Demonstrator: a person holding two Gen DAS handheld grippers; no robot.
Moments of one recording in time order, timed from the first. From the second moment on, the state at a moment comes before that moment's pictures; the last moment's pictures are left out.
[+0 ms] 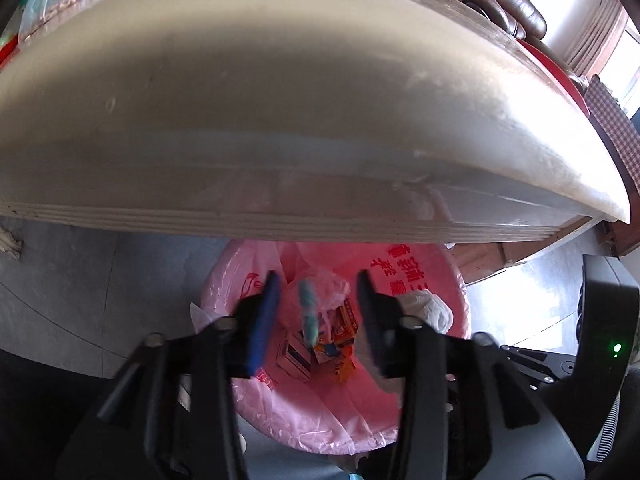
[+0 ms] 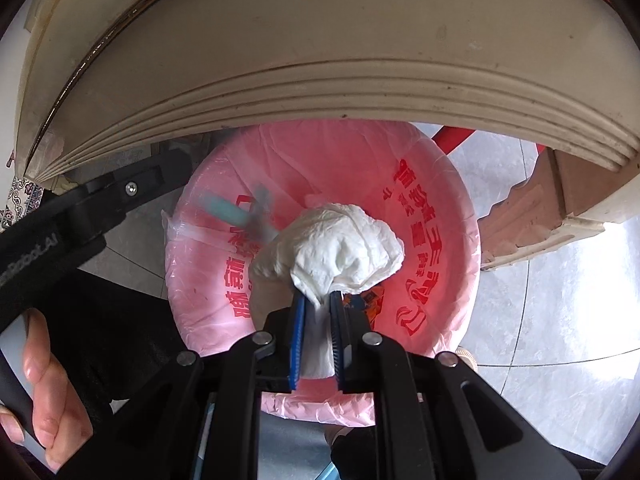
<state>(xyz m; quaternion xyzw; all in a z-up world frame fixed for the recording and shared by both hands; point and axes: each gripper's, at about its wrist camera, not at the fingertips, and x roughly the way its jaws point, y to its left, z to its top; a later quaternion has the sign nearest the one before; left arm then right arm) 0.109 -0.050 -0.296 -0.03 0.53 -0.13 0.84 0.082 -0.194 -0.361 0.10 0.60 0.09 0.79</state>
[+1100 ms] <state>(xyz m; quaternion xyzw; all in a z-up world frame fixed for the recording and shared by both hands) 0.089 -0.017 -0.277 0.02 0.55 -0.08 0.83 0.075 -0.188 -0.340 0.08 0.58 0.06 0.81</state>
